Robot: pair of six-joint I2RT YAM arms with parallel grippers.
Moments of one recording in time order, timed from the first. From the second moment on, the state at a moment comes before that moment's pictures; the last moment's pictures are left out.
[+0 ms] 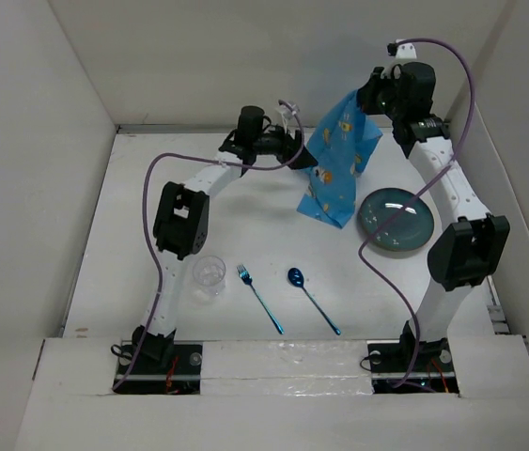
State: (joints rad) left arm -0.42 2.36 2.04 0.04 0.88 -0.25; right arm 0.14 1.82 1.85 -0.19 -0.19 0.19
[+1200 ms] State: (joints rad) left arm -0.56 2.52 2.10 0.13 0.60 -0.25; right arm 0.13 1.75 1.72 -0.15 -0.29 0.20
